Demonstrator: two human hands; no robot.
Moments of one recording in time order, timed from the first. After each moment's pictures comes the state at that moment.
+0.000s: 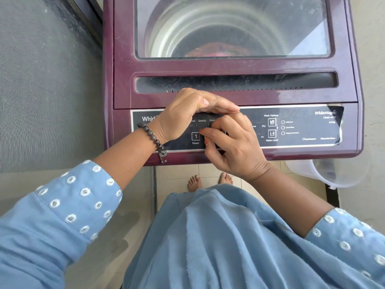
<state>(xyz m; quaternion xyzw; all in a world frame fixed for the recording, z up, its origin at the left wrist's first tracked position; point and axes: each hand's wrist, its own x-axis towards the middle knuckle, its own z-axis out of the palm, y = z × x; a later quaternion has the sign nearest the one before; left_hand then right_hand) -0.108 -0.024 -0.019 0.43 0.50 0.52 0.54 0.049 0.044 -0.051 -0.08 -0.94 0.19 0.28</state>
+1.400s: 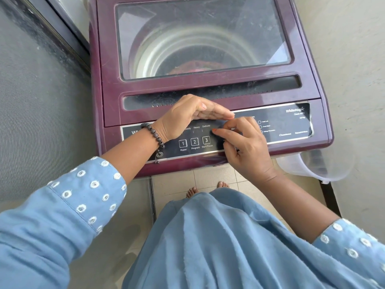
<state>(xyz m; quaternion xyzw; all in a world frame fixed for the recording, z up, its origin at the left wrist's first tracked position) -0.104 0.006 -0.026 0.48 0.47 0.46 0.58 0.092 0.058 -0.043 -0.22 -0.92 0.18 0.26</state>
